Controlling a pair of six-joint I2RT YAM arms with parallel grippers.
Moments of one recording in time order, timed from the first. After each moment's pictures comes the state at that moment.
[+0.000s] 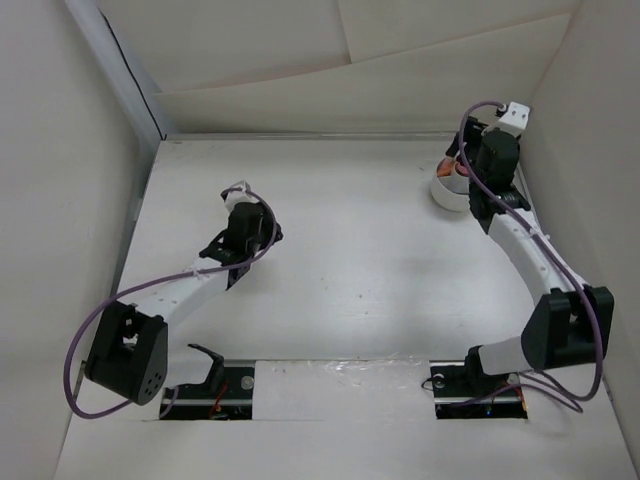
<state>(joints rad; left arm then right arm) -0.43 1.26 0.68 0.00 -0.24 -0.69 0.10 1.43 1.17 0.15 0.35 0.23</state>
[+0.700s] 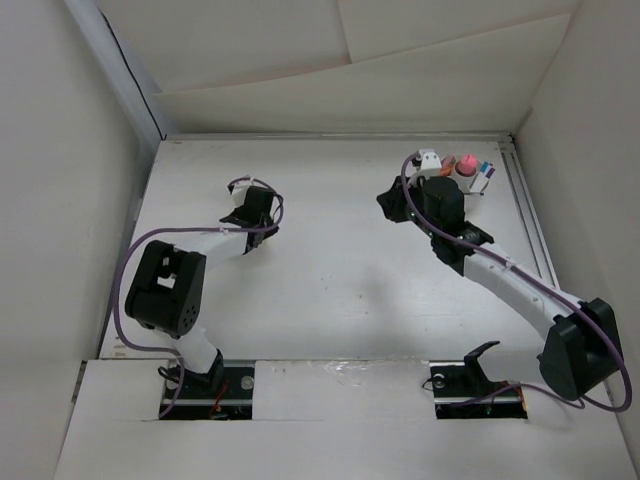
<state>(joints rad) -0.37 1.64 0.92 -0.10 -0.35 -0.70 0.48 1.27 0.91 0.10 0.02 0.32</state>
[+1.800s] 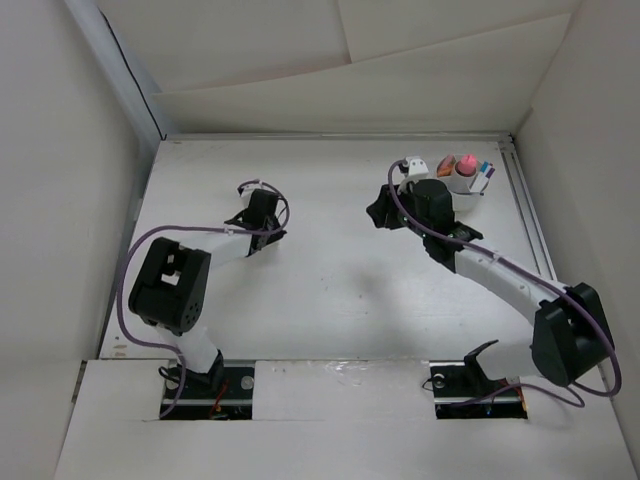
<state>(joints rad) -0.38 1.69 0.91 -0.06 -0.25 -0.68 0.49 1.34 0.89 0.10 -0.04 0.30</state>
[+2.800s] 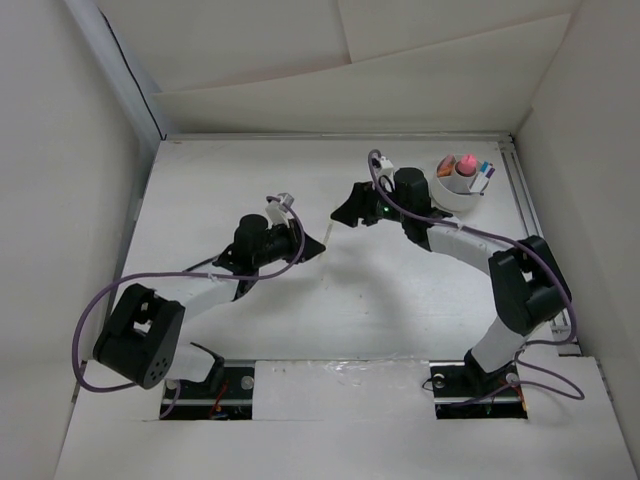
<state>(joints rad) -0.48 1.35 0.55 0.47 0.45 -0.63 0.47 1.67 1.03 0.29 -0.52 0.46</state>
